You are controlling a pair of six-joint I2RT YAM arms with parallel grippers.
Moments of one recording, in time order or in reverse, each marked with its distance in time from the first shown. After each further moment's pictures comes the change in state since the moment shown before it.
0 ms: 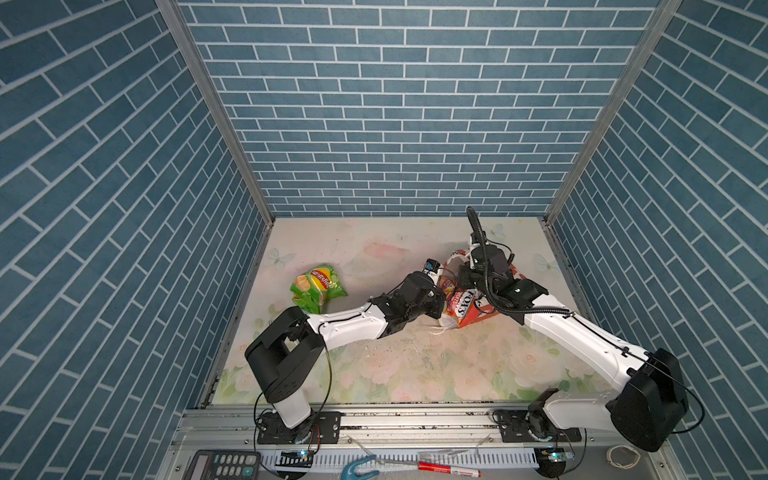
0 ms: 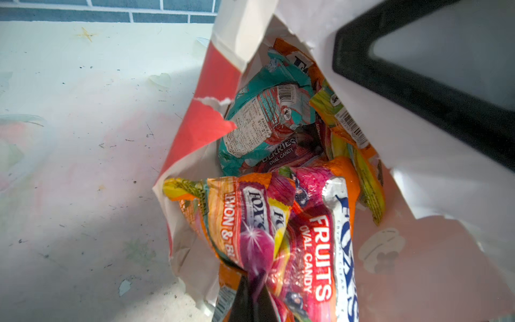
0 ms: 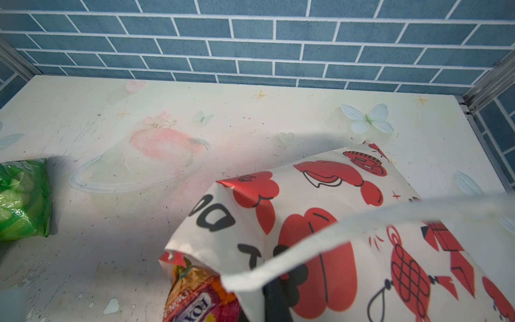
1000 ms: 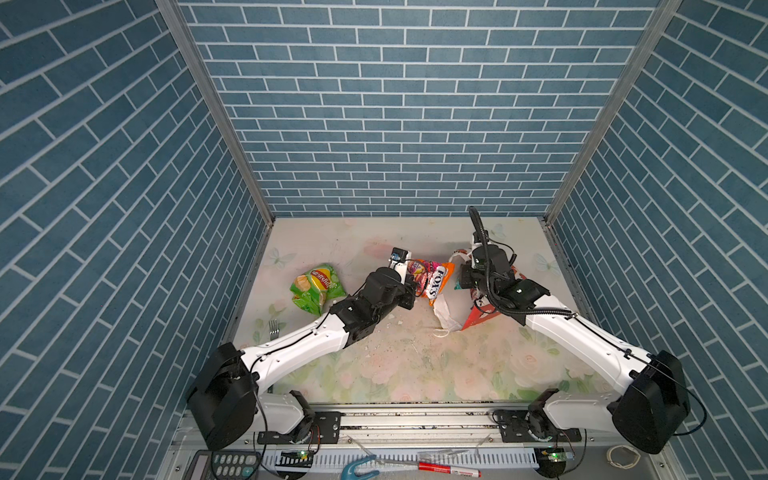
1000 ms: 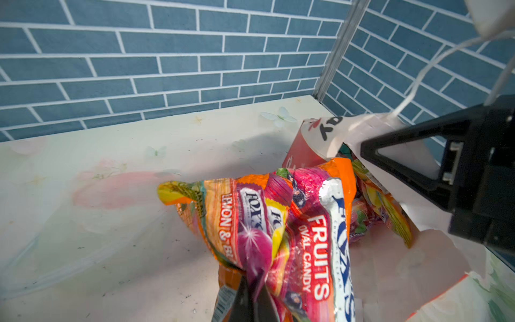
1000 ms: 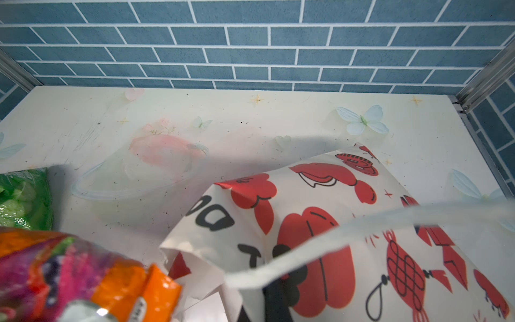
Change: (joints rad) left arm 0.087 -0.357 -0.136 -0.084 -0.182 0.107; right arm 0.000 -0.010 0.000 0.001 0.014 0.015
